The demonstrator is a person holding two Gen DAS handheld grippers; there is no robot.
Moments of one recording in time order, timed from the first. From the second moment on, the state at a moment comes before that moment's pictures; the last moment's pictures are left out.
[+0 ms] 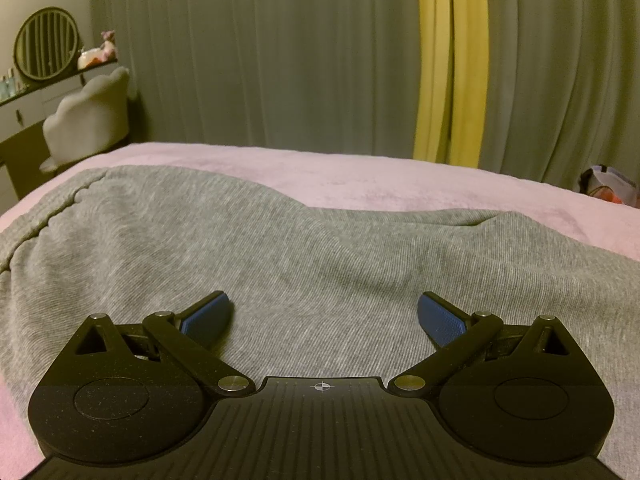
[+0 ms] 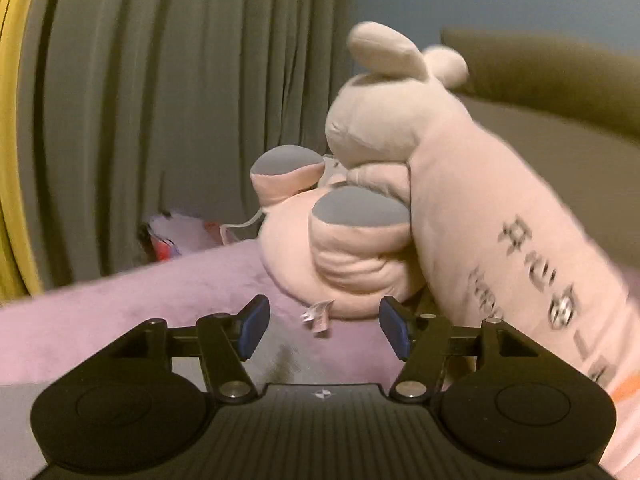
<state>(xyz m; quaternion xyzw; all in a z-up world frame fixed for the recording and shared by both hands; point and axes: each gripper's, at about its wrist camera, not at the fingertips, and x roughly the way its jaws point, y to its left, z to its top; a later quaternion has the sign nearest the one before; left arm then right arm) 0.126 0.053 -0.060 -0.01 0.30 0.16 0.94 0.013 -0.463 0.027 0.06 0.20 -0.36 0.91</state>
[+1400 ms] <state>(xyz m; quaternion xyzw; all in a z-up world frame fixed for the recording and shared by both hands) 0.069 0.086 -0.005 -0.12 0.36 0.20 0.90 -0.146 -0.493 -0.062 0.44 0.20 -0.34 0.80</state>
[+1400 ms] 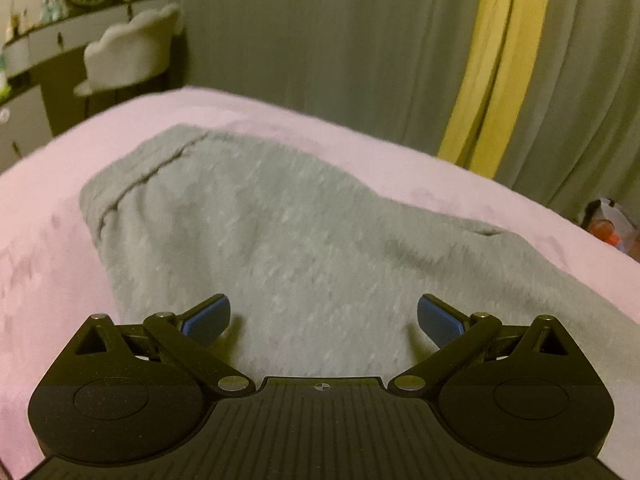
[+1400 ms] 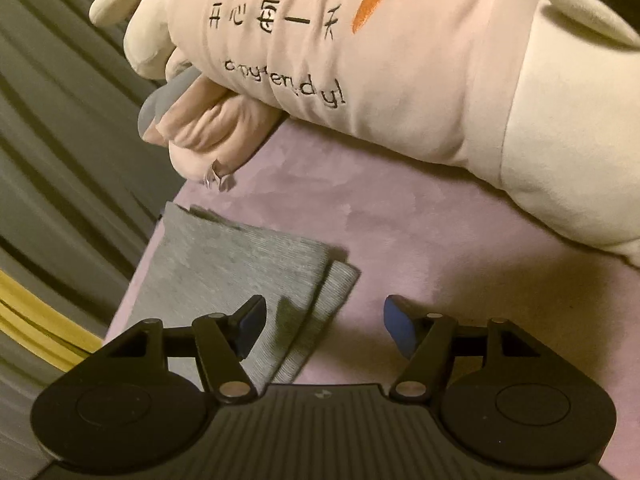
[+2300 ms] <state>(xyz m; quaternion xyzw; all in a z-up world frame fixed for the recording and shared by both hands) 0.088 0.081 -0.039 -0.11 0.41 0.20 0.88 -0.121 -0.518 -0.079 0.51 0.15 -0.27 0.80</state>
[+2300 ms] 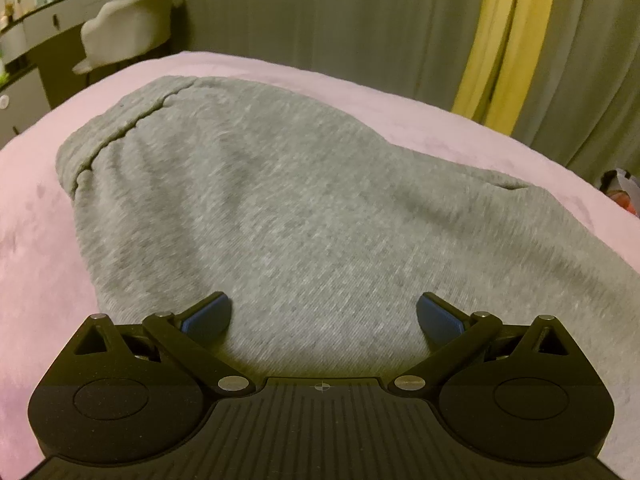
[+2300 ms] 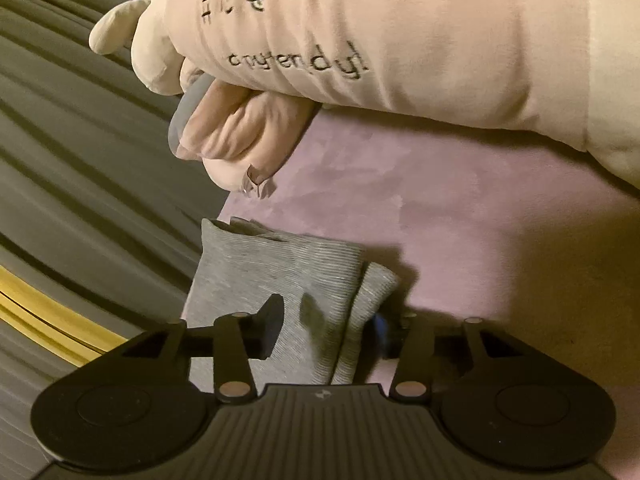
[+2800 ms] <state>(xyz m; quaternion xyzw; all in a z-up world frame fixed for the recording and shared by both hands) 0.085 0.084 -0.036 -0.12 0.40 0.21 0.88 -0.031 -0.373 0.049 0.17 0.17 -0.17 0.96</state>
